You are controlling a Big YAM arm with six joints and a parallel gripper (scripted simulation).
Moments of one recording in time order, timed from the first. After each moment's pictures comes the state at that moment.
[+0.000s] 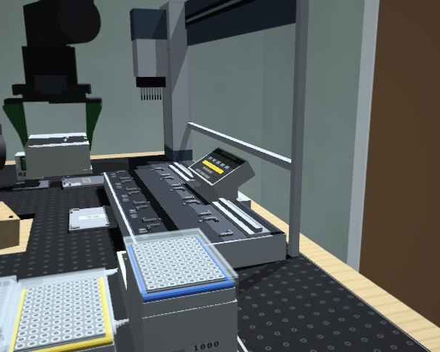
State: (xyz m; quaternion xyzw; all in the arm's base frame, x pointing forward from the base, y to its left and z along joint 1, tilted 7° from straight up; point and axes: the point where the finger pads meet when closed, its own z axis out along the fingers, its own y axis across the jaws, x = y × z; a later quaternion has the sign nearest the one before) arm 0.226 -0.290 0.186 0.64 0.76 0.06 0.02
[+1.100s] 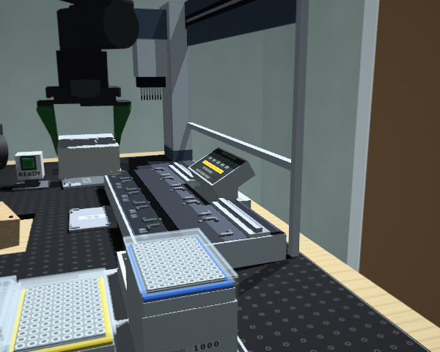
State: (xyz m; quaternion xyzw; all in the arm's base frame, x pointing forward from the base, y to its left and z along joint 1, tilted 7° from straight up) arm 0.266 -0.280 0.187 0.65 0.76 0.06 0.01
